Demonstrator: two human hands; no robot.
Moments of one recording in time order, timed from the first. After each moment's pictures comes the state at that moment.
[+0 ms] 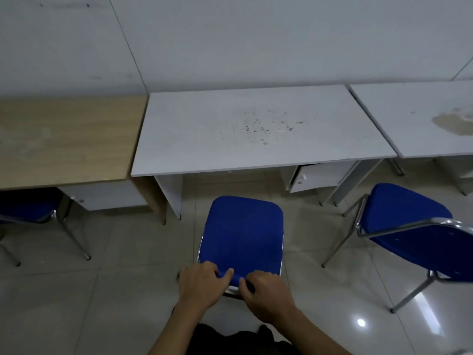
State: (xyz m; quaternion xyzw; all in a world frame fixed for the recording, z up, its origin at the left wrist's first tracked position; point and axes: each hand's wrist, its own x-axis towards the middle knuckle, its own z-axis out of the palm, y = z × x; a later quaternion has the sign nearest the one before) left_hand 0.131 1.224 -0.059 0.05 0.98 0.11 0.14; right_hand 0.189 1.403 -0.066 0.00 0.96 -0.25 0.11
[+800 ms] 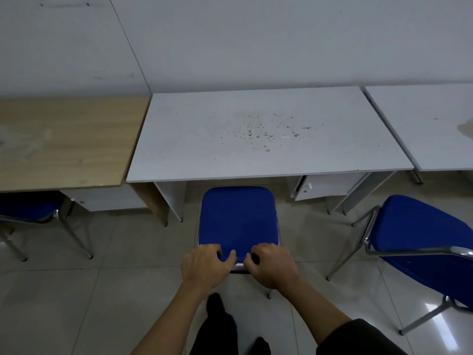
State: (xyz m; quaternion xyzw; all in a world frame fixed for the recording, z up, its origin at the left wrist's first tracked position) left_hand 0.053 1.284 -0.060 0.03 0.98 0.16 0.07; right_hand 0.074 1.479 -0.074 -0.05 0.98 -0.20 0.06
